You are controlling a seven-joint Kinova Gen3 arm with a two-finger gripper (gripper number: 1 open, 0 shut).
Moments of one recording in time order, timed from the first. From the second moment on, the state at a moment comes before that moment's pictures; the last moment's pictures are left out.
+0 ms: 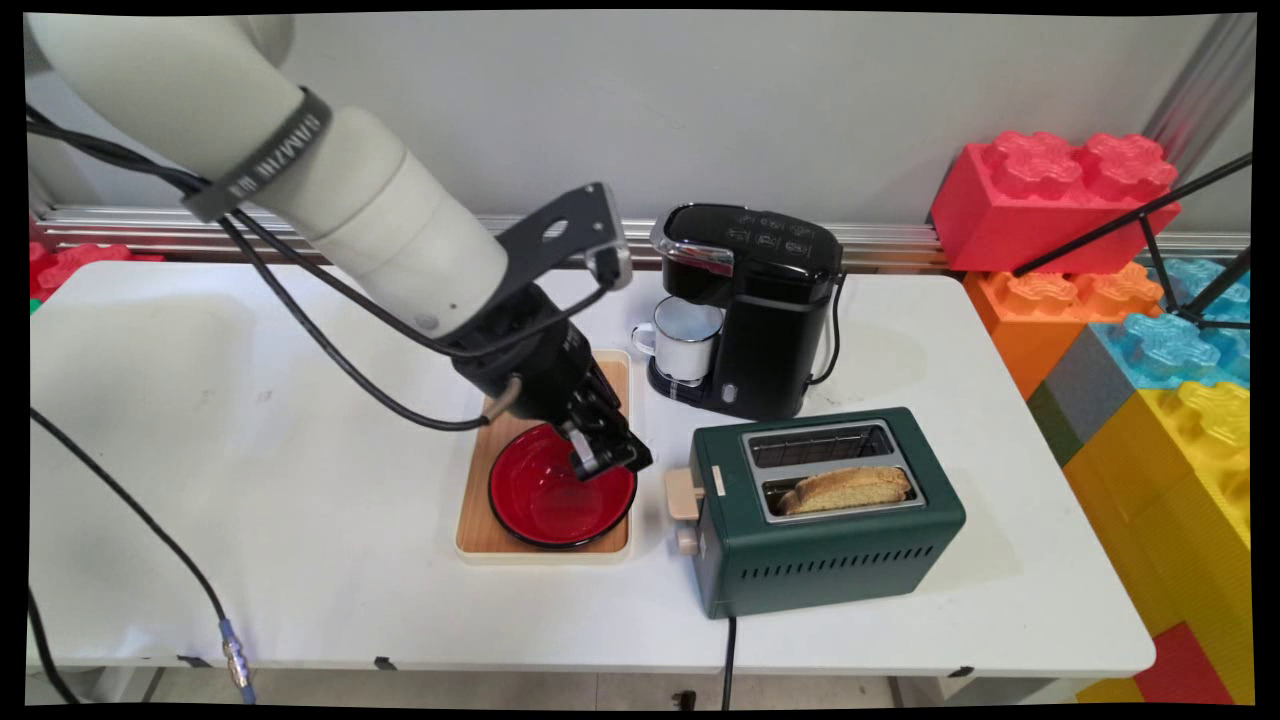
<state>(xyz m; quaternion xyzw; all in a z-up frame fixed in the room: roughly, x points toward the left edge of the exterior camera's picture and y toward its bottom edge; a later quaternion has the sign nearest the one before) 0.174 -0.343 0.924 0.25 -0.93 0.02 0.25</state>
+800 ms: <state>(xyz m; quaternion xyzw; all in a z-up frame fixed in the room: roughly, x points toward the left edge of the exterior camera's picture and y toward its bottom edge) 0.150 -0.350 0.884 0.25 -0.93 0.02 0.26</state>
